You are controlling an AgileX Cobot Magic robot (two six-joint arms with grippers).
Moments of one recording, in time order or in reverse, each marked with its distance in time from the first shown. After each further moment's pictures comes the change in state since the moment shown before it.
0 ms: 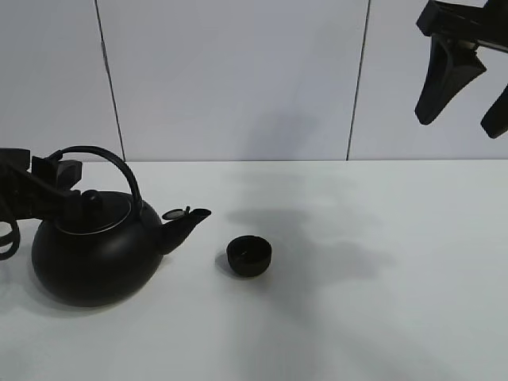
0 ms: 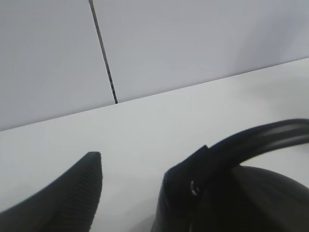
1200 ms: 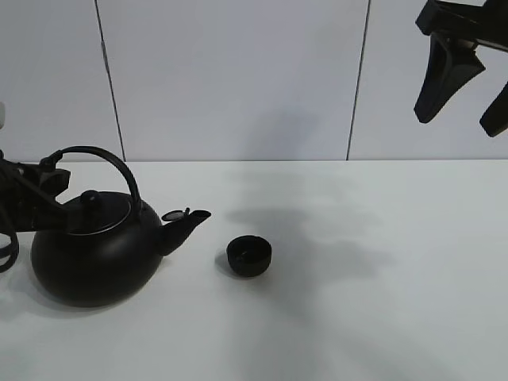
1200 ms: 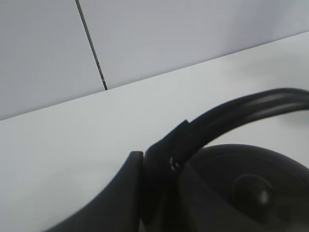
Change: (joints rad) left arm 0.000 0.000 0.000 0.033 0.051 0.022; right arm 0.000 0.000 0.000 0.000 -0.012 0.000
